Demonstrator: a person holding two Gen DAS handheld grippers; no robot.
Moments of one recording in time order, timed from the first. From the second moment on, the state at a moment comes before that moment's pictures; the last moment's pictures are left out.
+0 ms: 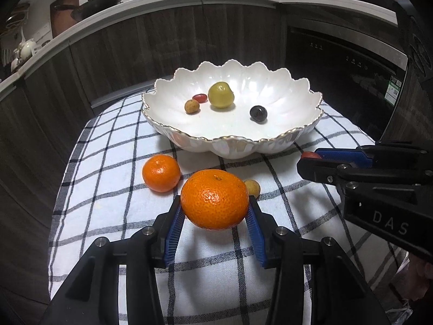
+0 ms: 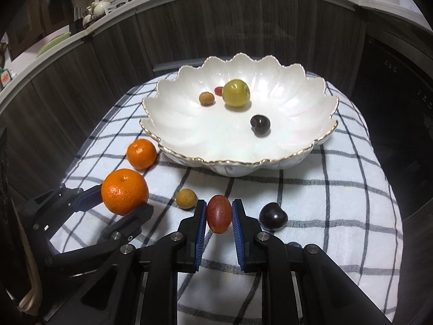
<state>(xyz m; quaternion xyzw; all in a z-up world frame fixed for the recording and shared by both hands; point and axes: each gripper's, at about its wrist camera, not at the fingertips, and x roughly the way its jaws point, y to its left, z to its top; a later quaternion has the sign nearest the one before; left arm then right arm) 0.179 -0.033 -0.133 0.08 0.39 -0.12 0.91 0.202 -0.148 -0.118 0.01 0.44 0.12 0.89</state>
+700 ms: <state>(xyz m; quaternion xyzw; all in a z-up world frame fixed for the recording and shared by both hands) 0.185 -0.033 -0.100 0.05 0.37 -0.10 0.92 0.204 -0.159 -0.079 0.01 0.40 0.11 0.91</state>
